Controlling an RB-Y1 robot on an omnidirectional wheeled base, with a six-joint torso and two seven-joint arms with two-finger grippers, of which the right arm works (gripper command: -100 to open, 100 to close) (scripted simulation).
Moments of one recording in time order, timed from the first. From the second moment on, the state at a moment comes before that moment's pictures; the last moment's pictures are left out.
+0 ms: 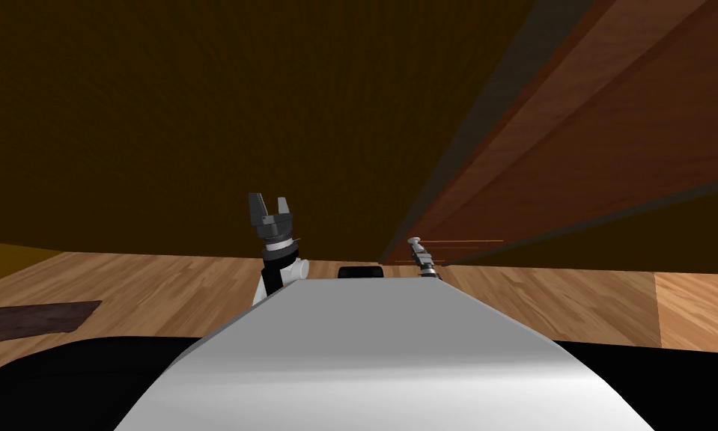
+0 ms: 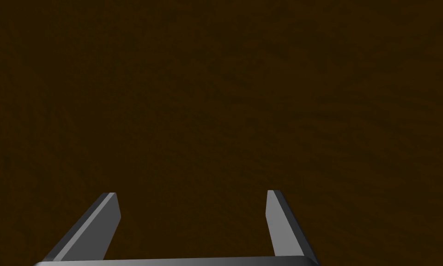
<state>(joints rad) 0.24 -0.13 -0.55 -0.89 0.64 -1.05 0.93</state>
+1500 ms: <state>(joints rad) 0.22 -0.14 -0.48 -0.89 0.48 -1.02 0.61</state>
